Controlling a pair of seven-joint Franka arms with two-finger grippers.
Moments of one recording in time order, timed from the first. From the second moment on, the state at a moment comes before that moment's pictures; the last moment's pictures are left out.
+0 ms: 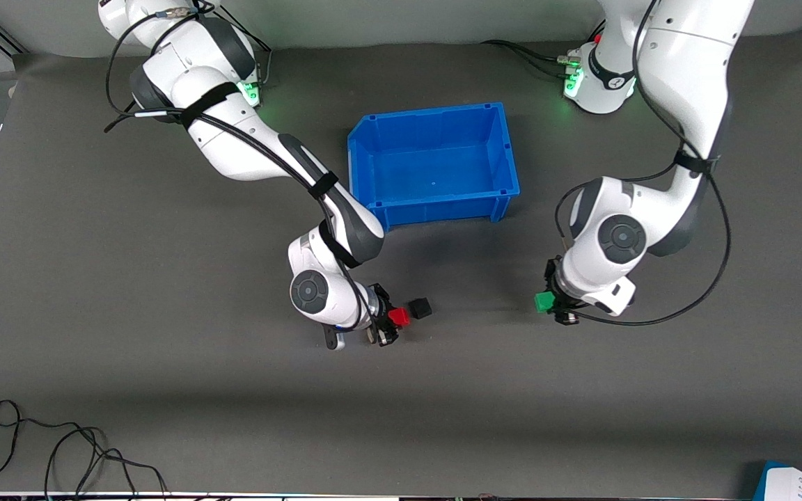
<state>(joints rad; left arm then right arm) -0.31 0.50 -0.04 -1.85 -0.03 2.40 -2.04 0.49 1.06 0.11 -1.14 0.27 2.30 1.72</state>
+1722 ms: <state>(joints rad) -0.40 0.64 -0.11 -1.72 -0.06 2.39 -2.15 0.51 1.08 0.12 -1.11 0.27 2.36 1.85</state>
